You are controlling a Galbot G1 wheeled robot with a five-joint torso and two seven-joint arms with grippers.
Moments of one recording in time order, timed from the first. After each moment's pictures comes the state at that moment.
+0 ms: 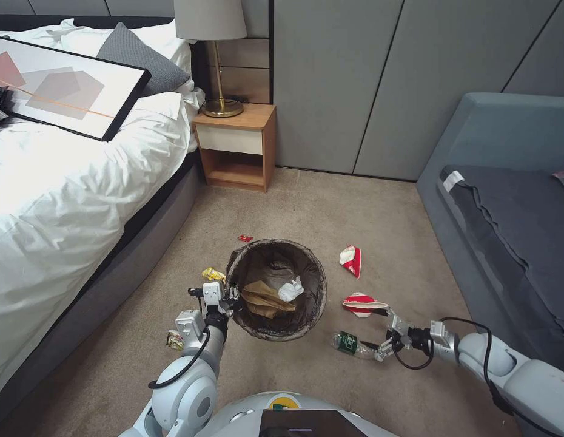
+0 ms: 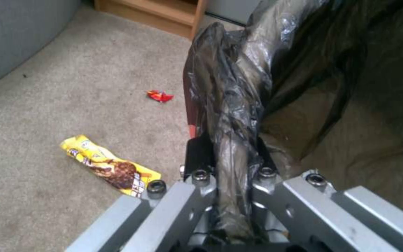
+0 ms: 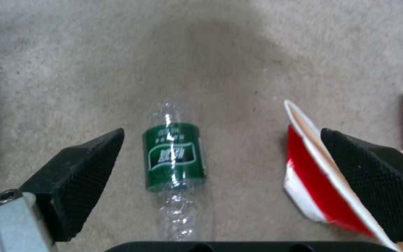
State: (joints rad) left arm 1.58 -1.22 -0.20 -2.26 -0.56 0.30 -0.46; right arm -1.25 0.48 0.00 1.45 0.47 0.26 -0.56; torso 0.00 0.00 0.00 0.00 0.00
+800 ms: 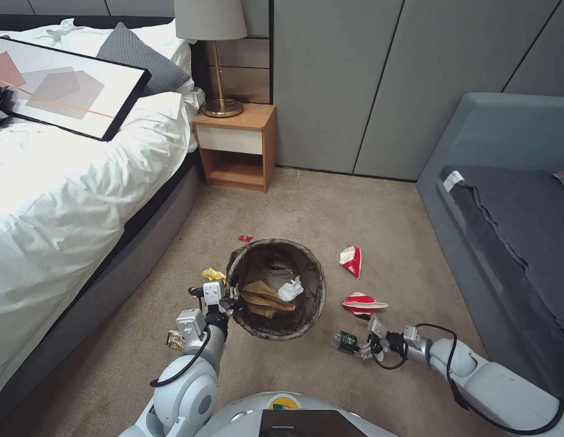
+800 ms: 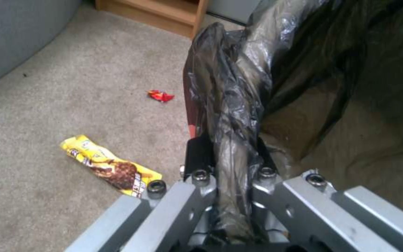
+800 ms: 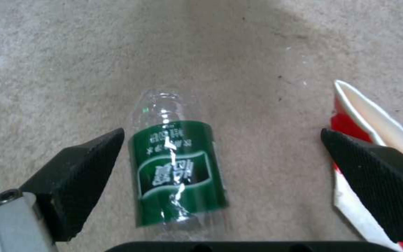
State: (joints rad) left arm 1.57 -1.22 -0.20 -2.24 -0.56 0.30 -0.46; right arm -1.12 0.67 -0.11 1.27 0.38 0.27 -0.53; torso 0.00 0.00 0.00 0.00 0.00
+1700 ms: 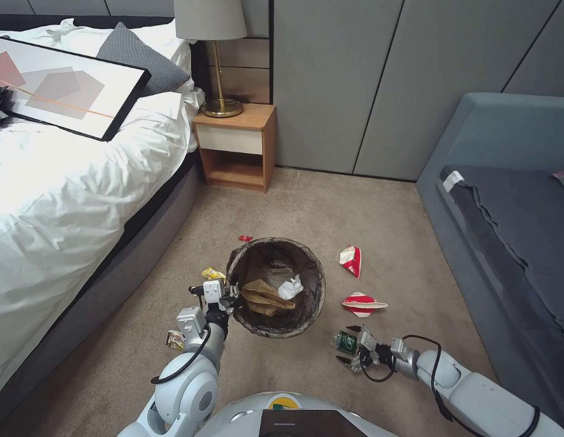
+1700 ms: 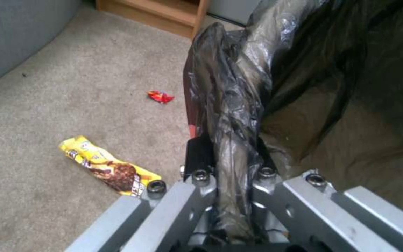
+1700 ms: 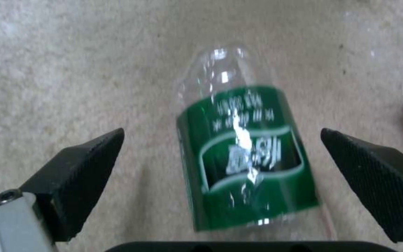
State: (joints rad) left arm 1.56 -1.22 -0.20 -2.24 -0.57 0.30 -0.46; right arm -1.13 0.75 -0.13 1.20 0.31 0.27 -0.51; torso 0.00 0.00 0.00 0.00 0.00
